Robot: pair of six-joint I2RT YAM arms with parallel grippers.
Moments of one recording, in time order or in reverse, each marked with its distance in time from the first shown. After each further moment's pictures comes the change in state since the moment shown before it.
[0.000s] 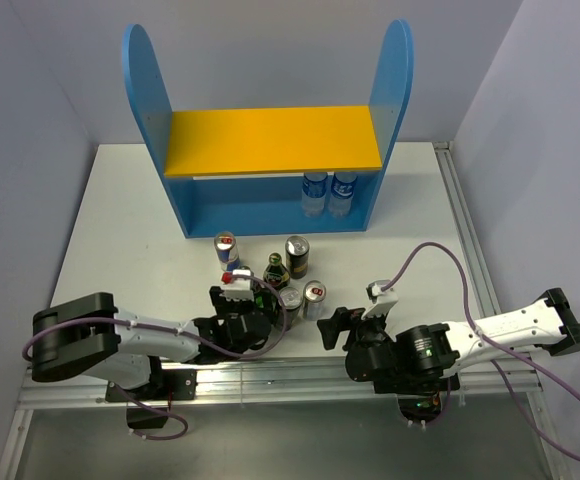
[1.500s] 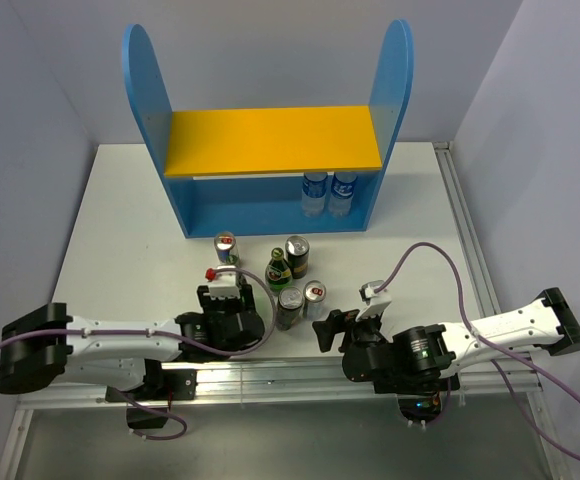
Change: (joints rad) left arm -0.014 -0.165 0.088 -0.451 -0.057 -0.173; right arm 0.000 0.024 -0.010 0.092 -0.004 -0.093
